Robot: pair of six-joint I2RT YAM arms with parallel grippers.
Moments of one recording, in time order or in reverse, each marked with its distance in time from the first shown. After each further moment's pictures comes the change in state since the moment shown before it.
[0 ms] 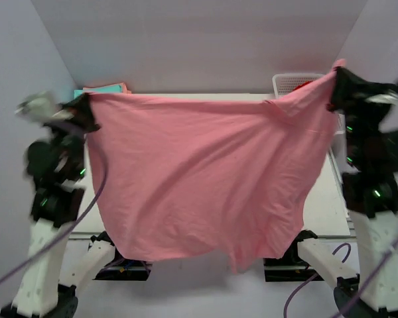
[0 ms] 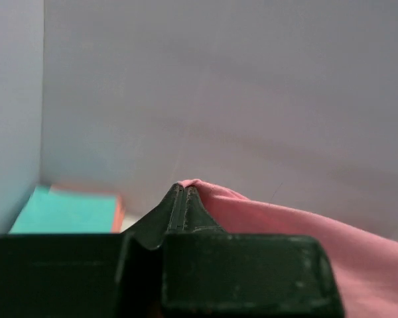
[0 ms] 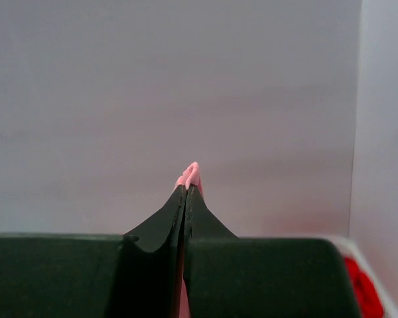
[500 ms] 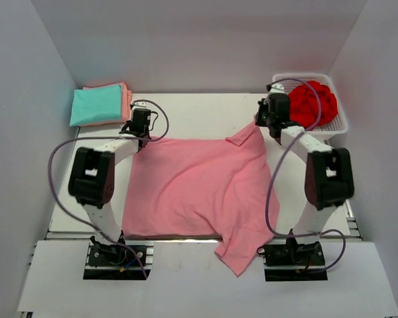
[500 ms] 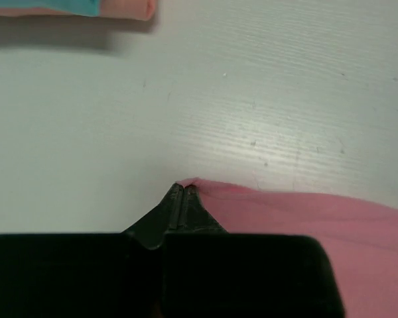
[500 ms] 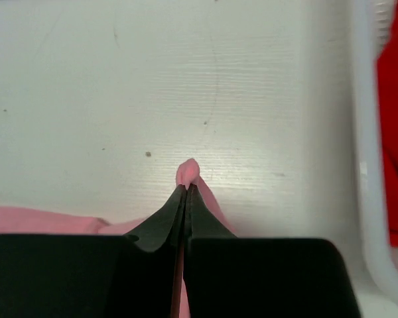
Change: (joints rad) left arm 0.044 1.067 -0.227 0.160 -0.143 0.005; right arm 0.000 0.892 -0.317 0.186 -0.089 0.072
